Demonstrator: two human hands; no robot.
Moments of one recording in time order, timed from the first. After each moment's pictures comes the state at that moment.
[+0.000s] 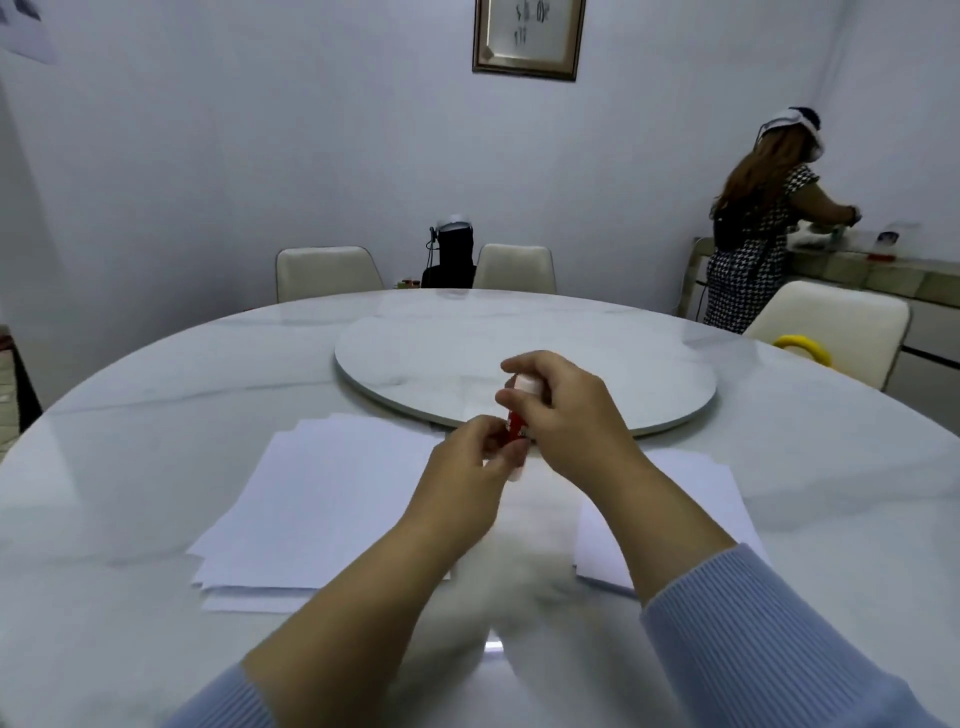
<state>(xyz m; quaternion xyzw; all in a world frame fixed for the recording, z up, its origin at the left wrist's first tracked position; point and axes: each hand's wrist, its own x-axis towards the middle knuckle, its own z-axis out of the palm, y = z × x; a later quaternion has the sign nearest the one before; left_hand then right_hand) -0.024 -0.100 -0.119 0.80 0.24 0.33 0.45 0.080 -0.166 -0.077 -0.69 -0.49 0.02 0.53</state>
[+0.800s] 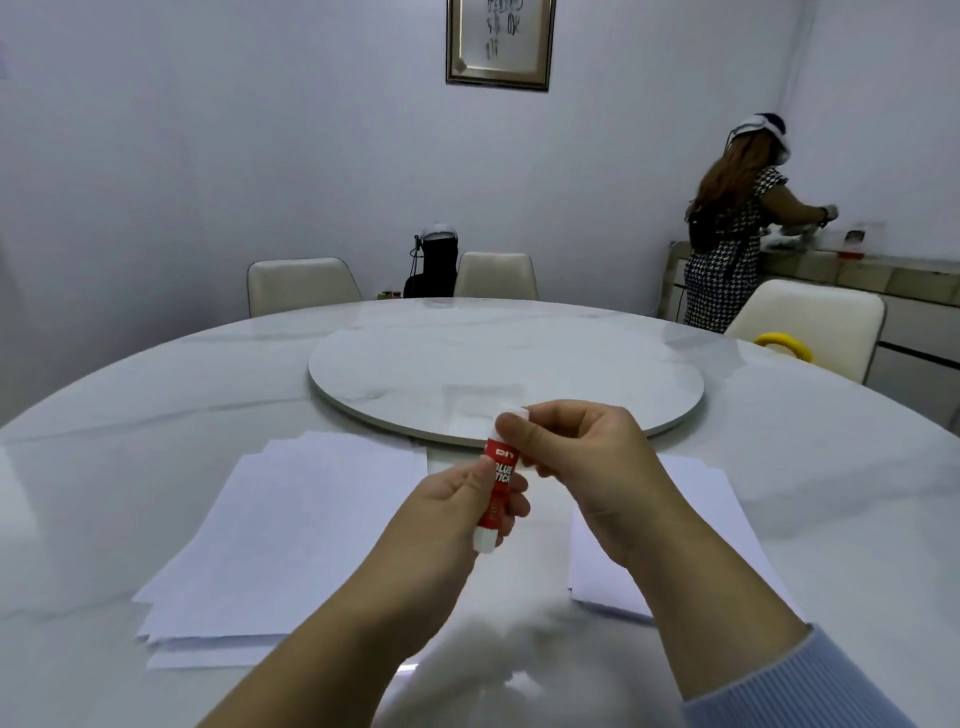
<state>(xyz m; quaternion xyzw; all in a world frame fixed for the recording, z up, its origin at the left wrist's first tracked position) -0.045 -0.114 -0.124 0.64 0.17 0.28 0.70 0.073 -0.196 -0.088 -0.60 -0.39 0.21 0.67</state>
